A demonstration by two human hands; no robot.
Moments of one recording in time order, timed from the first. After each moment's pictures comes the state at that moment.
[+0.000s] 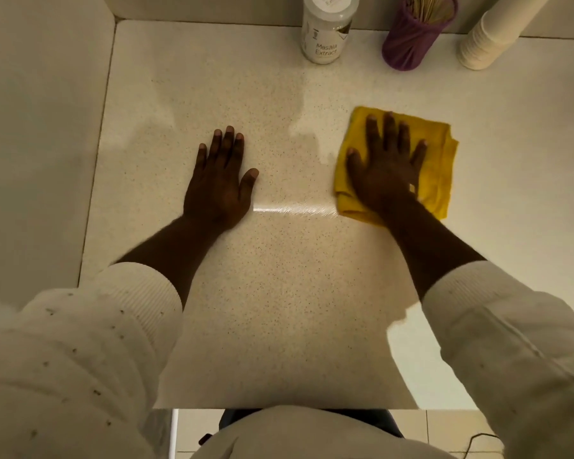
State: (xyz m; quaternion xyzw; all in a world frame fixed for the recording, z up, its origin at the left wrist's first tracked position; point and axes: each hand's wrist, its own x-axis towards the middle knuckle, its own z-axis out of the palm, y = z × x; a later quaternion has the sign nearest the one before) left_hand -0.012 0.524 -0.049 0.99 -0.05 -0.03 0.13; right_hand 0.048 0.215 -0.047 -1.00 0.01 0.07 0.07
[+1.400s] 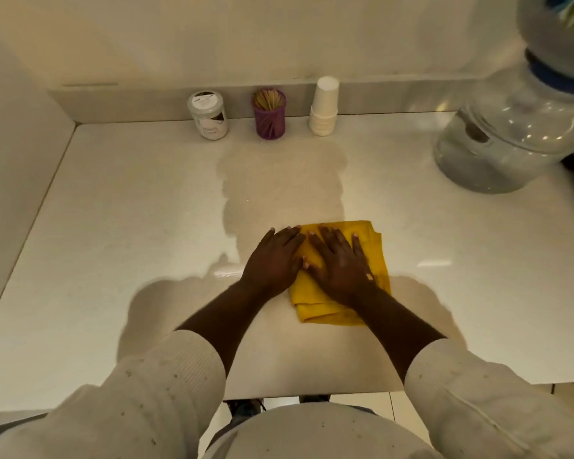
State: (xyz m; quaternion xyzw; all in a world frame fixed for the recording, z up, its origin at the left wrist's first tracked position) left_hand -0.101 0.192 -0.004 0.96 -0.20 0.00 0.19; right_hand -0.107 -0.002 -0.025 -0.98 -0.15 0.04 0.16
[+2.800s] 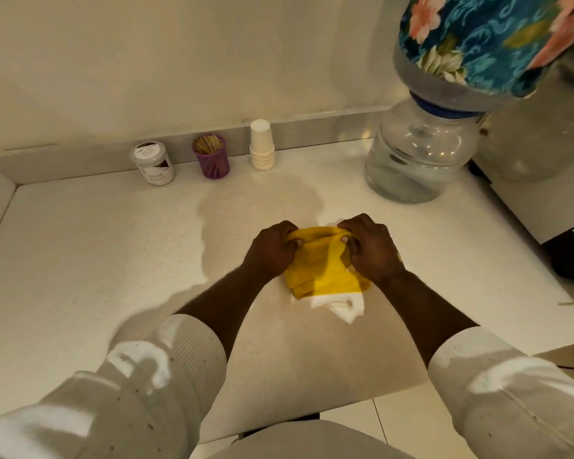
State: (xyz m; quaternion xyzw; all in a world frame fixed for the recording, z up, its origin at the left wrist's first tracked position) left_hand -0.039 0.089 0.061 0.92 -0.14 -0.07 0.37; right_hand -0.075 -0.150 0.057 -0.96 -0.08 -0.11 0.24
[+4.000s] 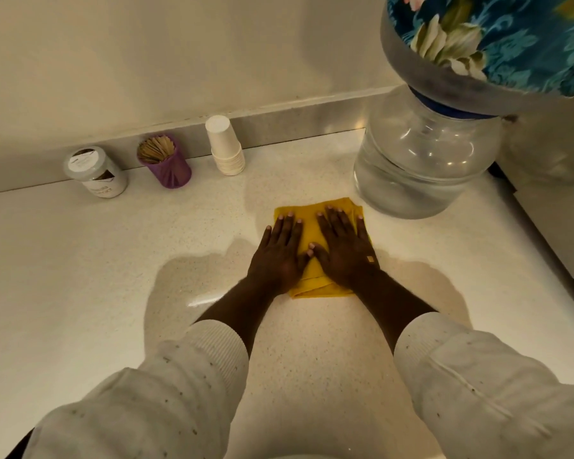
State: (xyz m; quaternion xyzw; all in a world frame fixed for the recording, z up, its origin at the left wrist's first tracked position) left_hand 0.042 -0.008 -0.032 0.96 -0.22 -0.08 0.14; right_hand 0.029 -0.200 -0.038 -0.99 -0.08 0.03 0.10
